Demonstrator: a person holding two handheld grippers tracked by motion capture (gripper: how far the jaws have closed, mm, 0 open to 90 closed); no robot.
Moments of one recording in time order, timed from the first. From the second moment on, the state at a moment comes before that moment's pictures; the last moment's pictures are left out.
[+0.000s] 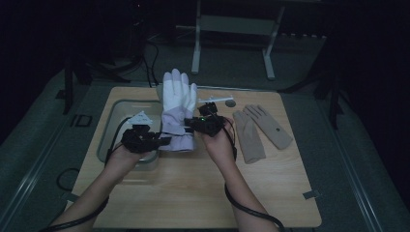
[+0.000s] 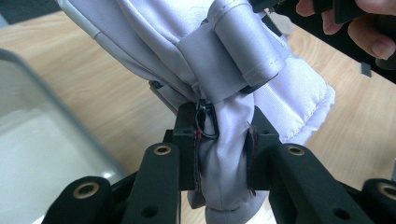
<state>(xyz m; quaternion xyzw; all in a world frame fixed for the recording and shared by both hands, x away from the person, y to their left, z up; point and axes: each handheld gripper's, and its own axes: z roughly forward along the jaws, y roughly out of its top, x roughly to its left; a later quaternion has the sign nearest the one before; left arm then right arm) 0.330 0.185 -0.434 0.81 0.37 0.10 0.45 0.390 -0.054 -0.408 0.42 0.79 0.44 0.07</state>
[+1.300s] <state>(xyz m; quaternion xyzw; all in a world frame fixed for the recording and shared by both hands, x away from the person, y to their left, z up) 0.335 0.295 -0.493 0.82 0.45 0.10 0.34 0.417 0.092 -0.490 0.44 0.82 0.37 0.01</state>
